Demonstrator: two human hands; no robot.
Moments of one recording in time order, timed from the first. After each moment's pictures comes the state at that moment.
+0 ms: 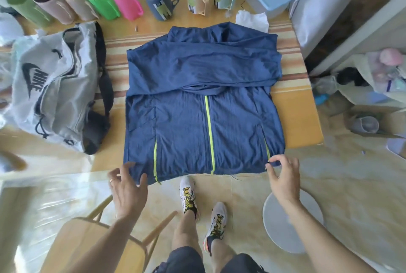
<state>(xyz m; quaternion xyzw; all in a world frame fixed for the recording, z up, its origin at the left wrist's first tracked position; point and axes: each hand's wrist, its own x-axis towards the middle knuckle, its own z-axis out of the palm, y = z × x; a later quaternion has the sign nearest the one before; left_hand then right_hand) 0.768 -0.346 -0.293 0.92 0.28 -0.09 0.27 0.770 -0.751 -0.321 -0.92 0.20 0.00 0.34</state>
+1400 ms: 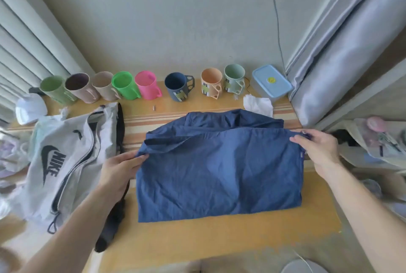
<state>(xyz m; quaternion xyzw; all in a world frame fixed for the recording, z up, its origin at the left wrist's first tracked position) 1.051 -0.272 -0.173 0.66 0.30 -0.14 0.68 1.077 -0.772 -0.161 -0.74 0.33 -0.03 0.58</state>
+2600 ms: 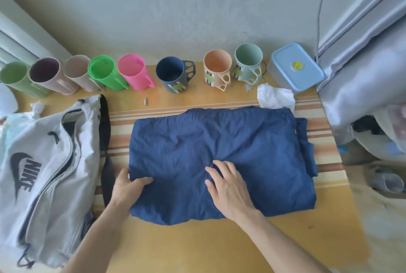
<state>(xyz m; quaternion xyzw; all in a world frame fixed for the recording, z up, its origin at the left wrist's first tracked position) 1.096 -0.307 -0.239 0.73 0.44 -0.23 0.46 1.072 -0.575 -0.289 -0.97 -0.11 0.12 0.18</state>
